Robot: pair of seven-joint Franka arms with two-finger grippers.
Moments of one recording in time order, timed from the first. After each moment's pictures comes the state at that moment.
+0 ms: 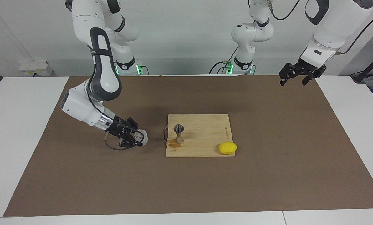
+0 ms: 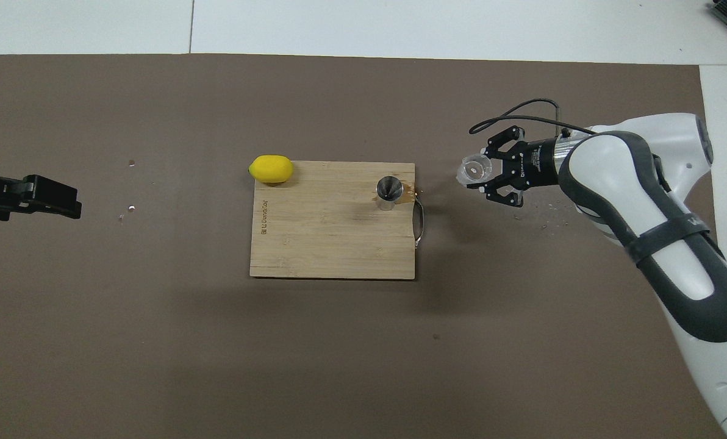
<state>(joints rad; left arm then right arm) 0.01 -0.03 -0.07 -1.61 -0.03 1.53 -0.02 0.05 0.36 0.07 -1.82 0.81 2.20 1.23</state>
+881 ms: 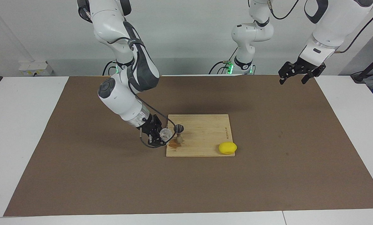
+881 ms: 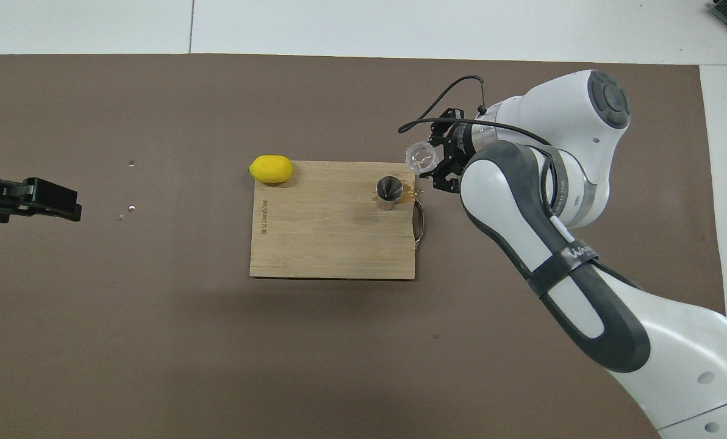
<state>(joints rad) 0.01 -0.04 -0.07 -1.62 -0.03 1.52 -0.02 0.24 0.43 0.07 -1.61 0.43 2.20 1.59</state>
